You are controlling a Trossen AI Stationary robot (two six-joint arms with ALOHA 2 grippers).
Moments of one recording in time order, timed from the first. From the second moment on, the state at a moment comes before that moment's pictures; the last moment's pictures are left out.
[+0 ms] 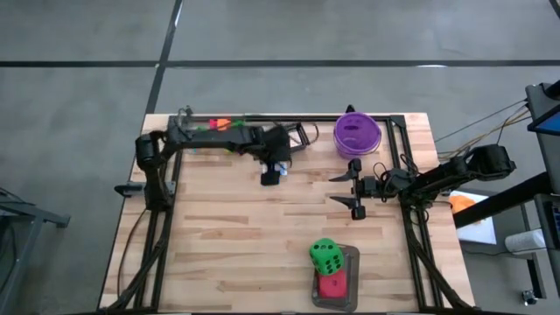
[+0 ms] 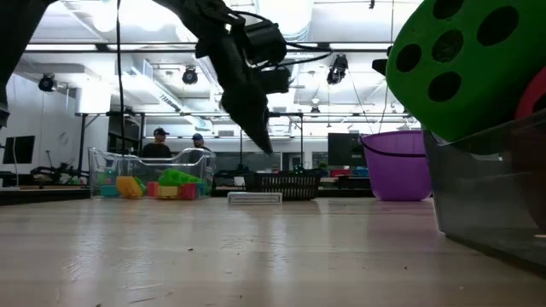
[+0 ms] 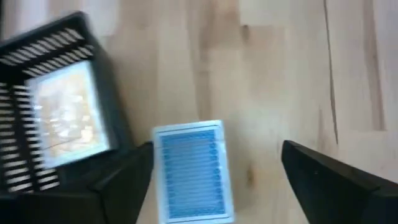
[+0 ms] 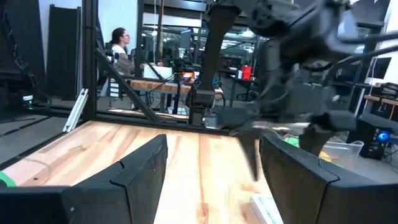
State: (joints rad) left arm 0.30 1.88 1.42 -0.66 0.06 0.32; right arm 0.04 1.21 0.06 1.28 0.01 -0.09
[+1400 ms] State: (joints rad) left arm 0.34 1.89 1.07 -0.36 0.00 0.27; right arm 0.04 1.21 0.06 1.28 0.01 -0.08
